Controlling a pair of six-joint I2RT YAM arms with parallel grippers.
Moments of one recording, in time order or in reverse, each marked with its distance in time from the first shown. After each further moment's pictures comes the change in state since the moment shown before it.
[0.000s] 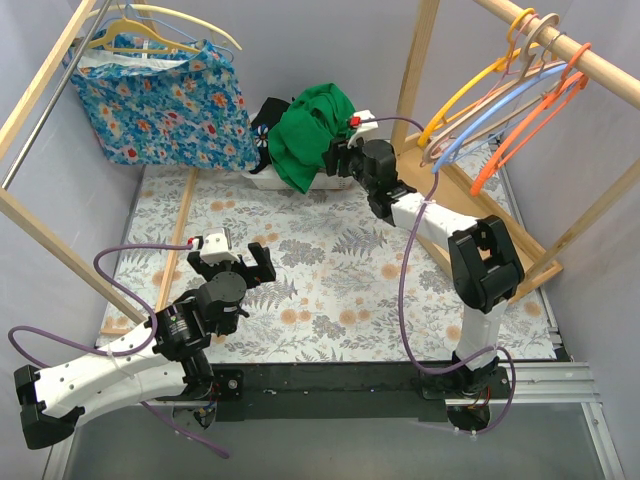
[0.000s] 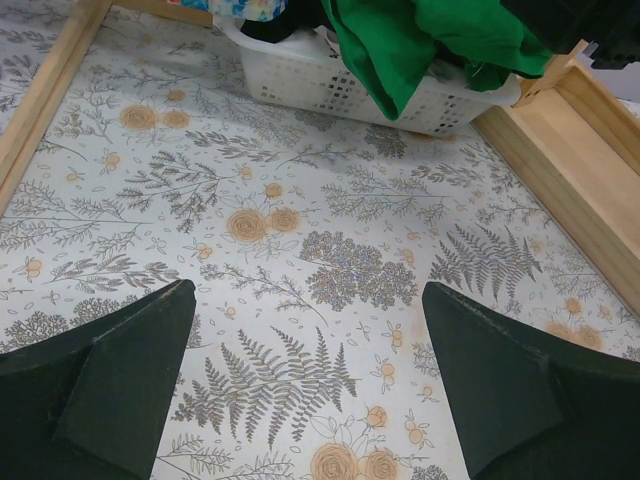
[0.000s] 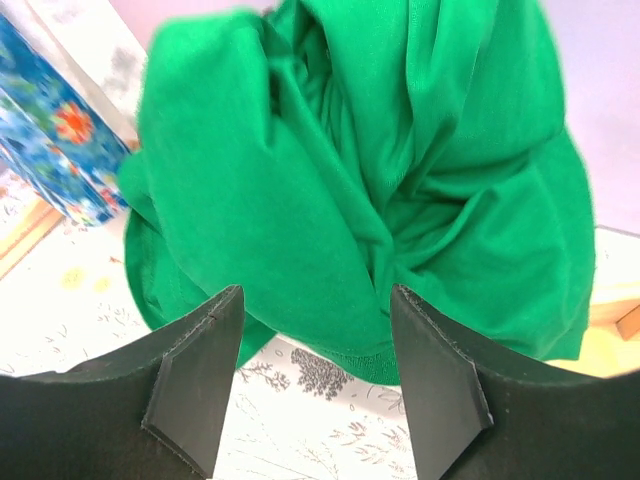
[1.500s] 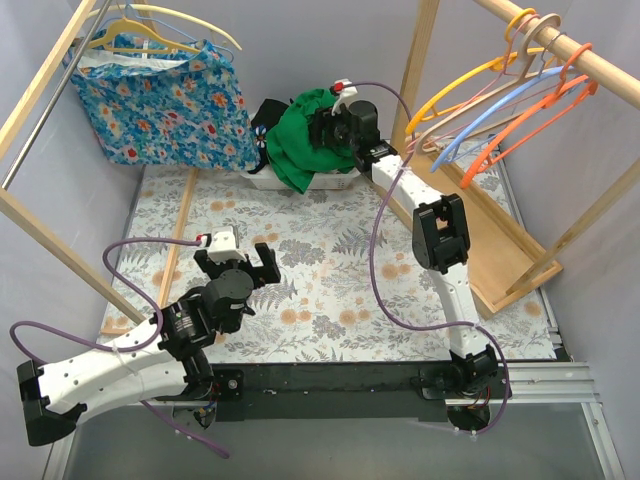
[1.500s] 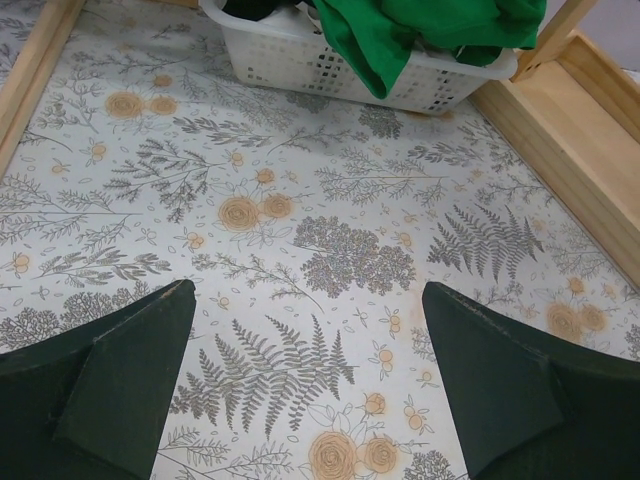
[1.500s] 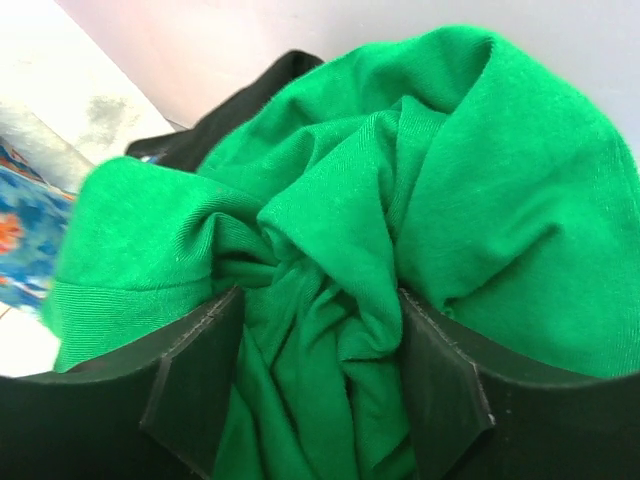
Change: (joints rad) left arm 0.000 0.039 0.008 -0.013 0.032 -0.011; right arm -0.085 0.551 0.824 -0.296 -0.294 0.046
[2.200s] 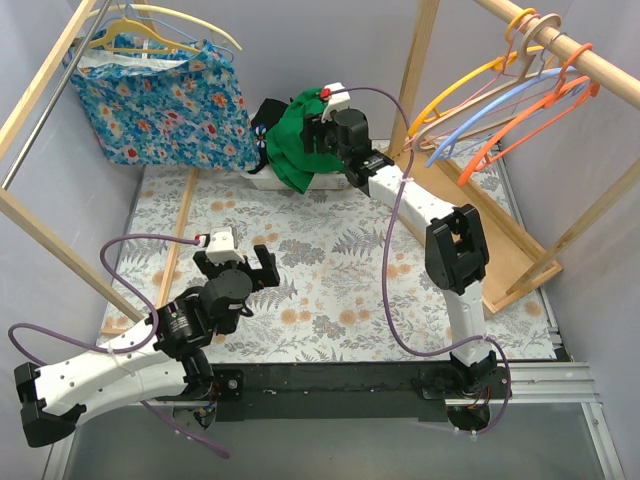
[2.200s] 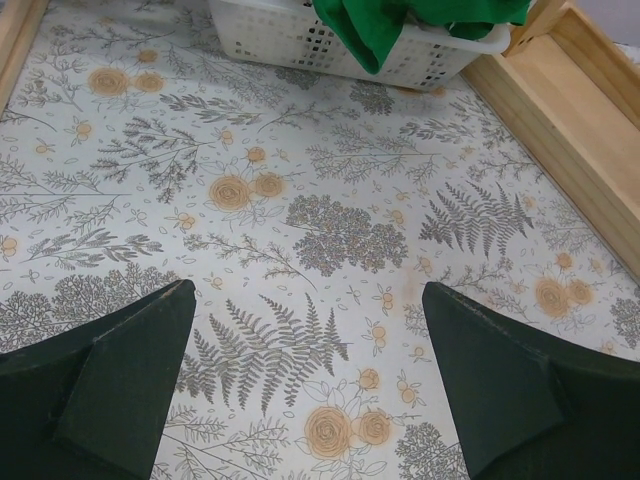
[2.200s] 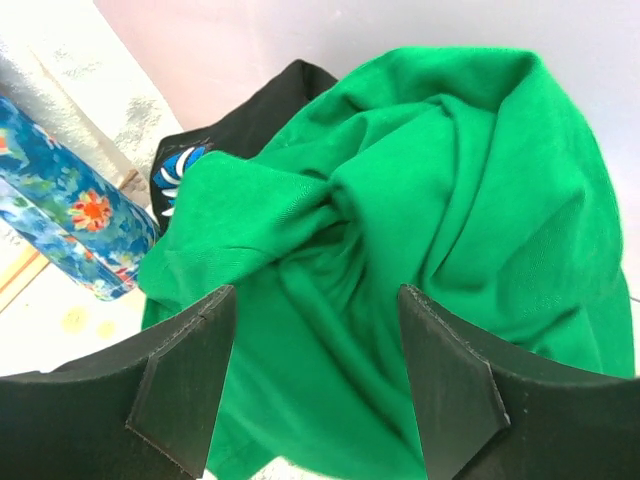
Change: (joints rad) left arm 0.000 -0.001 0.033 -0.092 0.050 -0.051; right arm 0.117 -0.301 -0.295 -0.023 0.286 -0.087
